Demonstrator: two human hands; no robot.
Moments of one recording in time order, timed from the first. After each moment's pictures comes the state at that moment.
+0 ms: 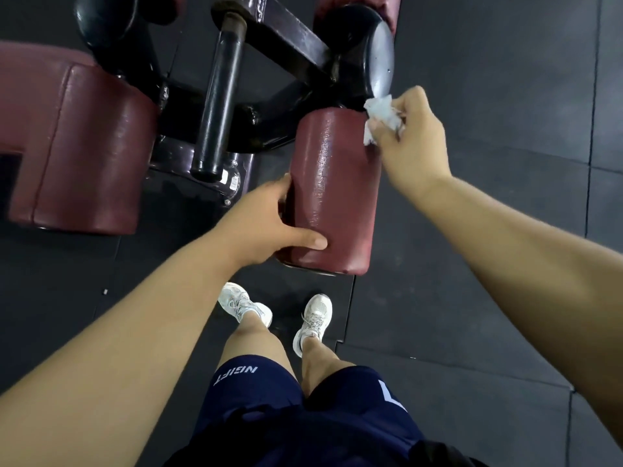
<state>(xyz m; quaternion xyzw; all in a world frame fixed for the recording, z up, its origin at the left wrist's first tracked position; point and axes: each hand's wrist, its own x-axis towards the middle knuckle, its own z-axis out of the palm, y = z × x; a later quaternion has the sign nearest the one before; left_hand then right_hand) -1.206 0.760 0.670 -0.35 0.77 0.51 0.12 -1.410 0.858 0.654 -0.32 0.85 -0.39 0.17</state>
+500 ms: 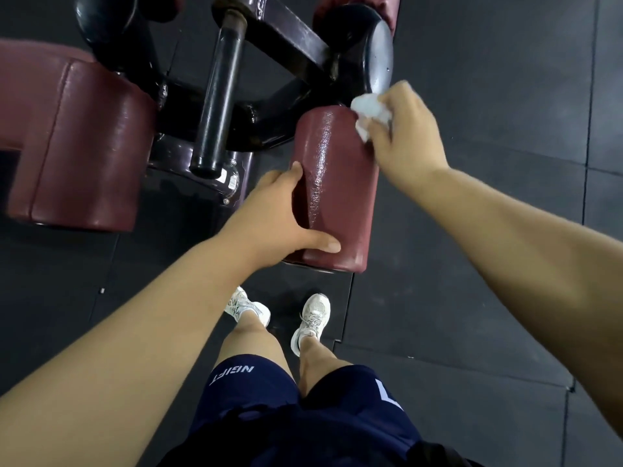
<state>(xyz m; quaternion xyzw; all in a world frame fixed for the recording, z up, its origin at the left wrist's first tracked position) -1.214 0.775 0.678 -0.35 0.82 0.44 0.11 -1.412 0.855 0.657 -0.43 0.83 -0.34 0.12</state>
